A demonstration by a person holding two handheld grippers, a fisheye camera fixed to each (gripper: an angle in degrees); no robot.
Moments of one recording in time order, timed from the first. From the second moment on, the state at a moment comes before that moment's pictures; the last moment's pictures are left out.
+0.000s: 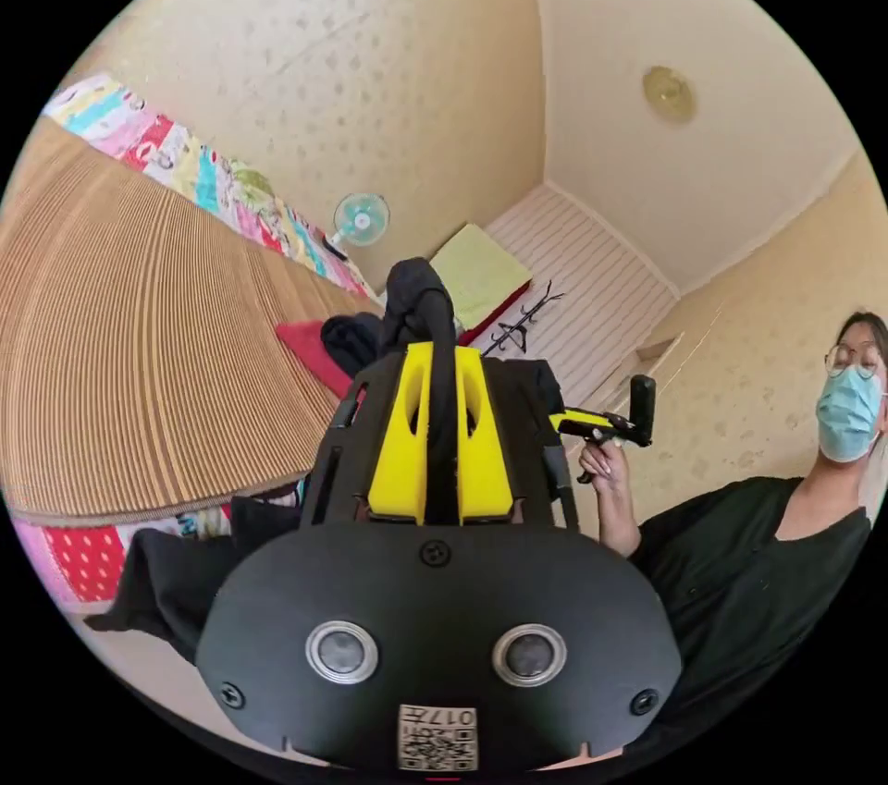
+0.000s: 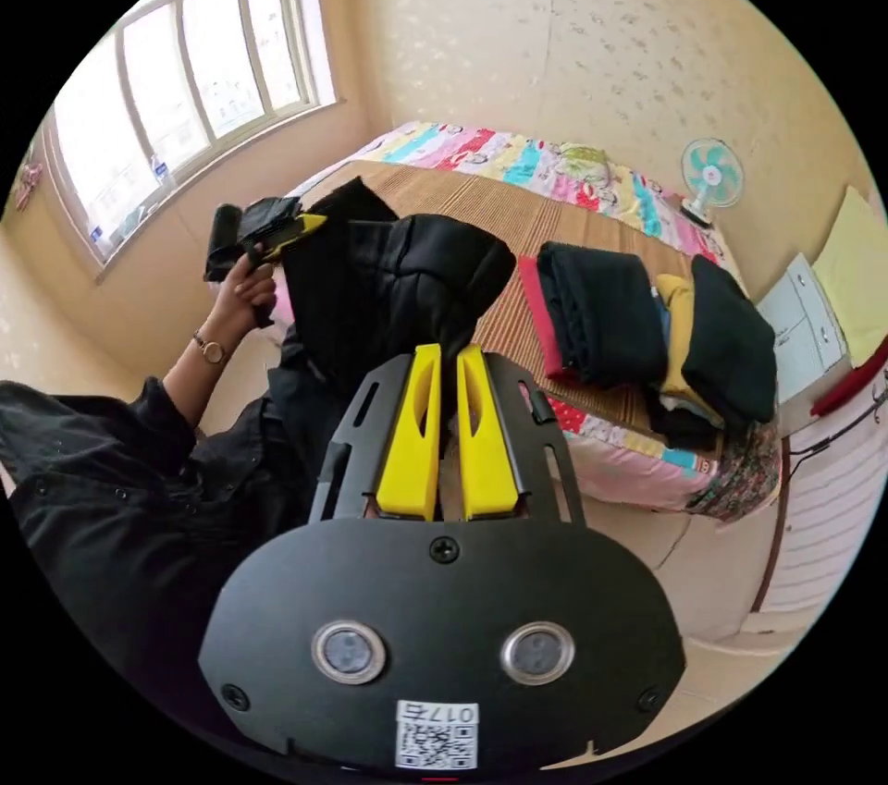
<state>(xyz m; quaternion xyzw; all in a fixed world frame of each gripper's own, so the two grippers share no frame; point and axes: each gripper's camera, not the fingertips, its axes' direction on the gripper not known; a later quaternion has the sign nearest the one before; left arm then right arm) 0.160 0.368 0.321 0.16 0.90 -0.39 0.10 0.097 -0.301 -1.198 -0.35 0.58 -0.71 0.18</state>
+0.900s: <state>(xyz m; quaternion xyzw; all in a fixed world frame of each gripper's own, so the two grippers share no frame) -0.506 0.596 0.364 0.52 0.50 -0.60 0.34 -0.156 0.246 -1.253 -0.31 0.02 -0.93 0.21</state>
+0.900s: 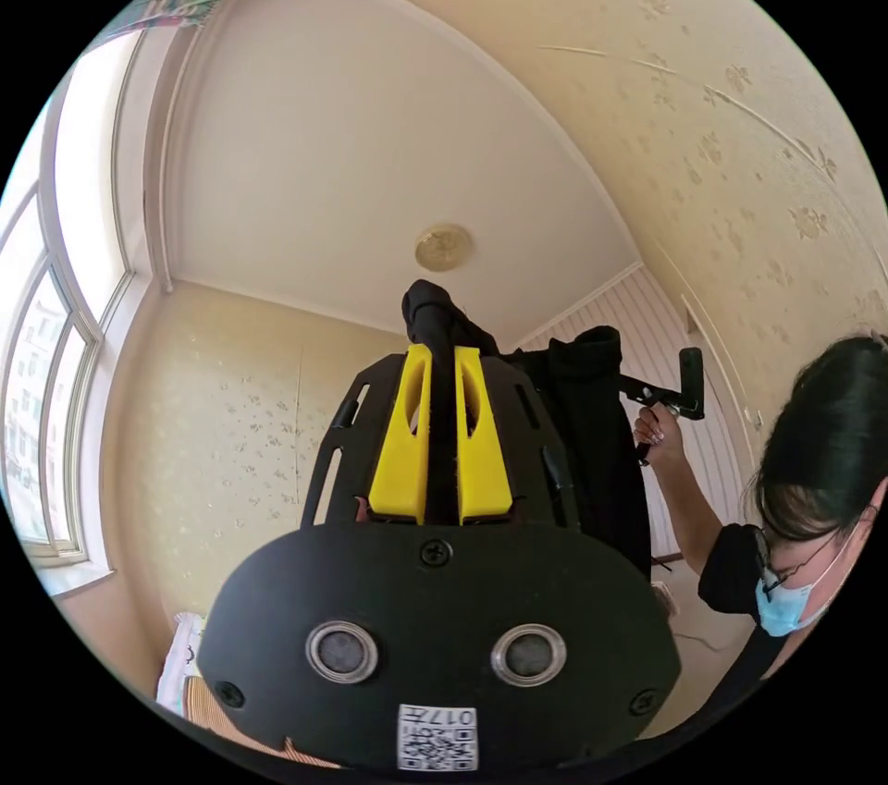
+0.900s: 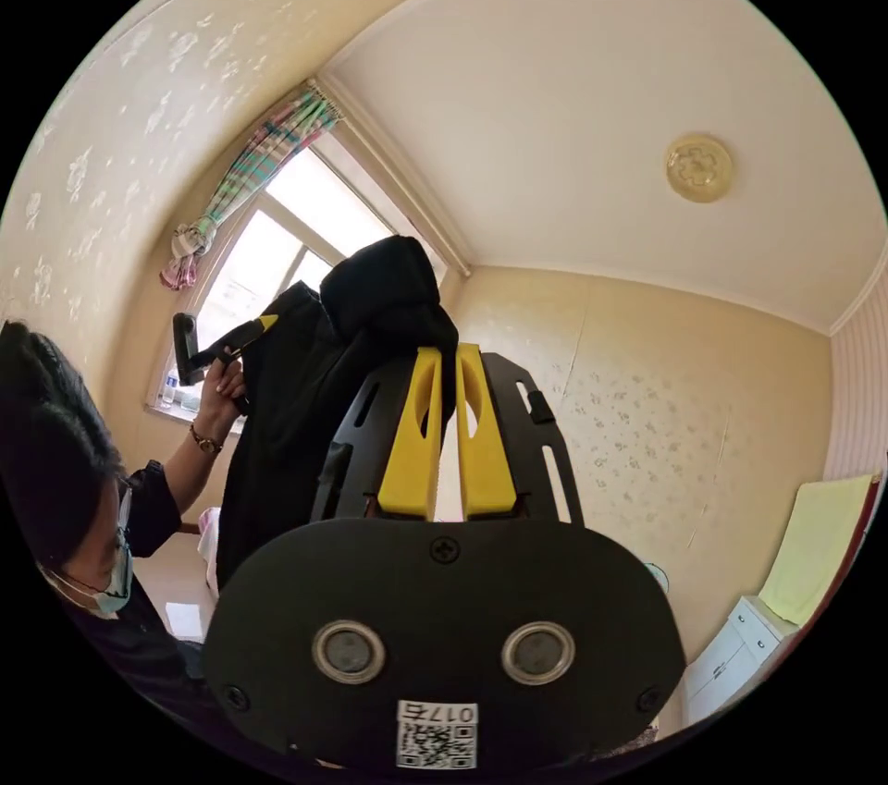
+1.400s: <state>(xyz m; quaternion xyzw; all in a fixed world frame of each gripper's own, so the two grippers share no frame) -0.461 0.357 0.438 0.34 0.56 -0.61 0.44 -0.120 0.111 -0.966 -0.32 0.21 -0.87 0.32</state>
